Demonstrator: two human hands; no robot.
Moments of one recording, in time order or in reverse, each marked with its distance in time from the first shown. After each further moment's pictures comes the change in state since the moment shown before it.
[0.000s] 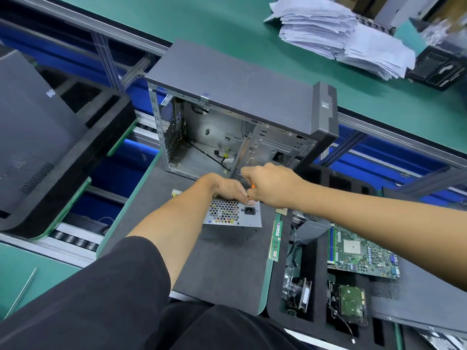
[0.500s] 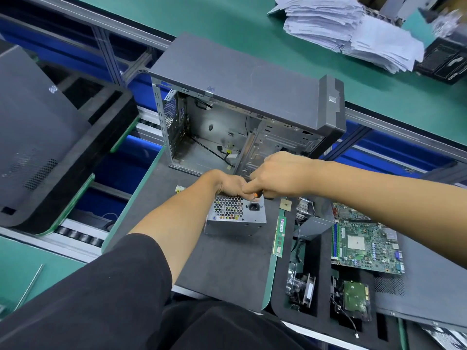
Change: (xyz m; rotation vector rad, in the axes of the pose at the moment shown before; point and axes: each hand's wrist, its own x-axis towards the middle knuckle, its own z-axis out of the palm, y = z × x) left_hand -0.008 0.003 0.000 0.067 -0.001 0.055; right_hand 0.001 0.012 -0.029 -0.504 -0.100 -0.607
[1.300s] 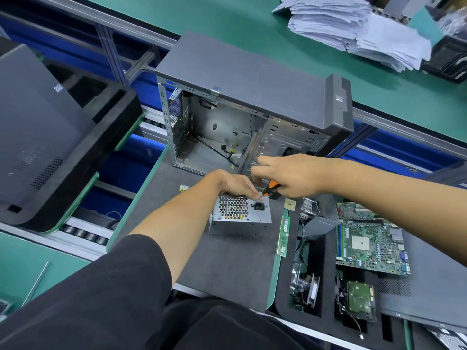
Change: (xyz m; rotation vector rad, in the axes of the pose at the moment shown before) left_hand 0.002 -0.007 -0.001 -0.144 -0.030 -0.047; right_hand -0.010 0.008 0.014 0.329 0.003 0.157
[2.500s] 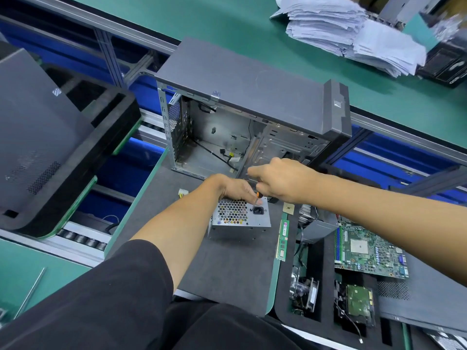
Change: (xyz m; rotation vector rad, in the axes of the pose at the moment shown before) left_hand 0.002 -0.001 0.003 0.064 0.019 0.034; right_hand 0.015 -0.016 0.004 -0.038 0.146 0.153
